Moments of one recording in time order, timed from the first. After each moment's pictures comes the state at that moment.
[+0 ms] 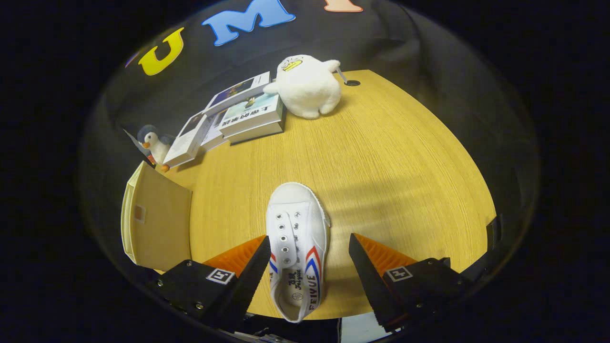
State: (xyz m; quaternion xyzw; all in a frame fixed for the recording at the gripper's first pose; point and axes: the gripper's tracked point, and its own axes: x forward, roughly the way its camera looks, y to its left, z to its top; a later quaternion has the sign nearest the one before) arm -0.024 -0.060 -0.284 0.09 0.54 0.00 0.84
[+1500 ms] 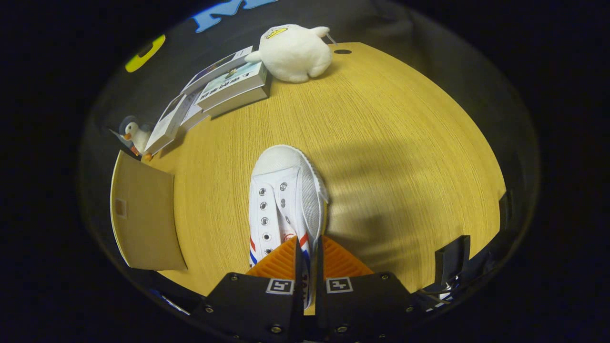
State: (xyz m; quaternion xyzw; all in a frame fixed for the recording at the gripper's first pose) arm -0.045 -0.042 -0.318 0.12 0.61 -0.02 0.78
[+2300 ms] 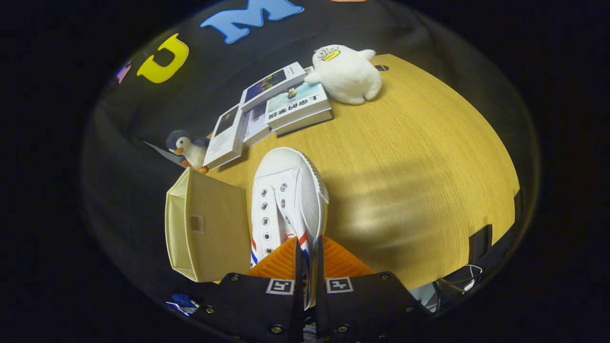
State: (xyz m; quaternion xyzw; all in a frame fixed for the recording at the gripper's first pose) arm -0.016 0.062 -0.223 0.19 0.56 0.06 0.80
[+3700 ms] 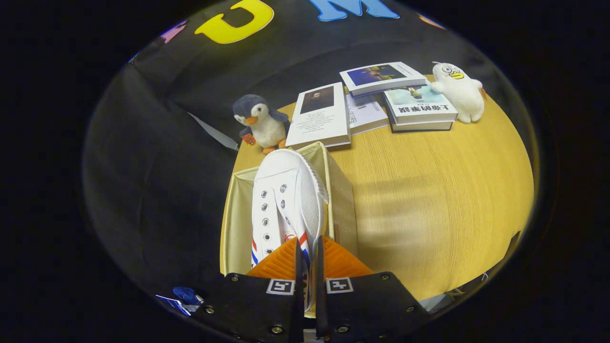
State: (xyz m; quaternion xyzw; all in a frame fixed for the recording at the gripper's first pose) arm 0.005 0.296 -0.200 0.15 0.56 0.15 0.80
